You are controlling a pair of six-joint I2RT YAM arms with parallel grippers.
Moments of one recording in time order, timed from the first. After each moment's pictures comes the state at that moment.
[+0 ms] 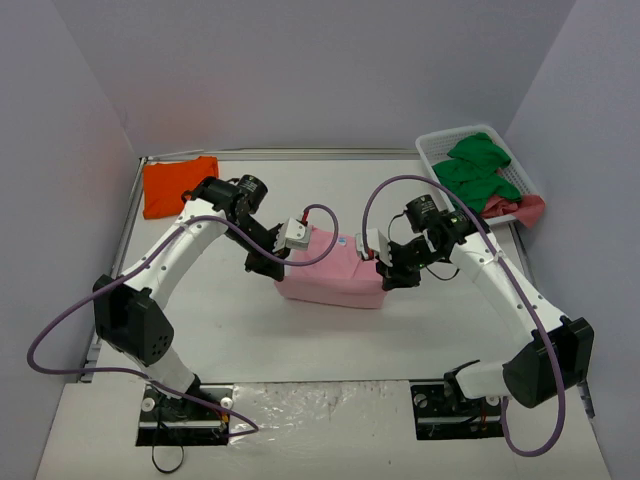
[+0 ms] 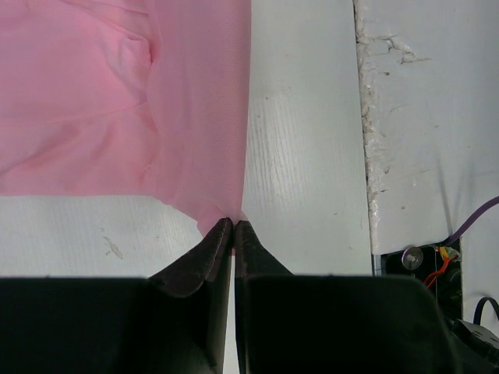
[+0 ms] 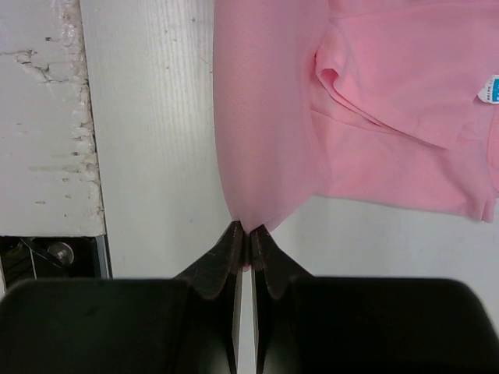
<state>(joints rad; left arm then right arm) -0.47 1.62 1.59 -1.40 0.77 1.12 0.40 1.34 1.22 -1.18 -0.61 -1.06</state>
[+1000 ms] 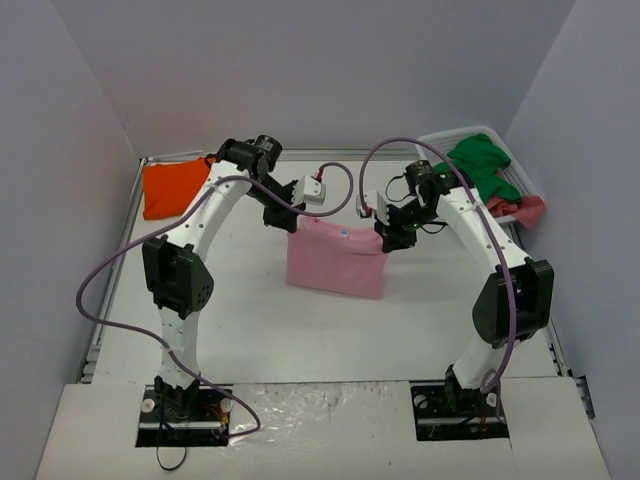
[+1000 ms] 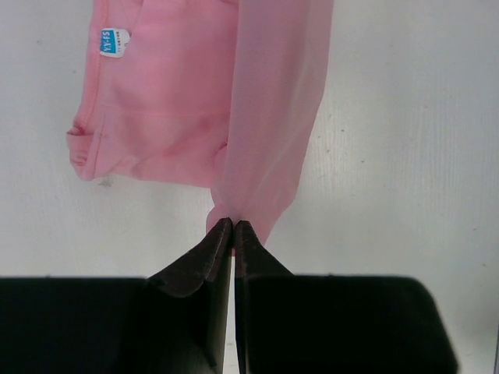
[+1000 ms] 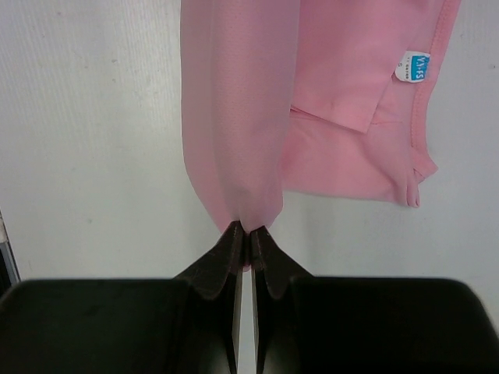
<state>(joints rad) -0.42 2.02 2.11 -1.40 0.68 1.11 0.27 1.68 1.51 -1.17 -0.59 -1.14</state>
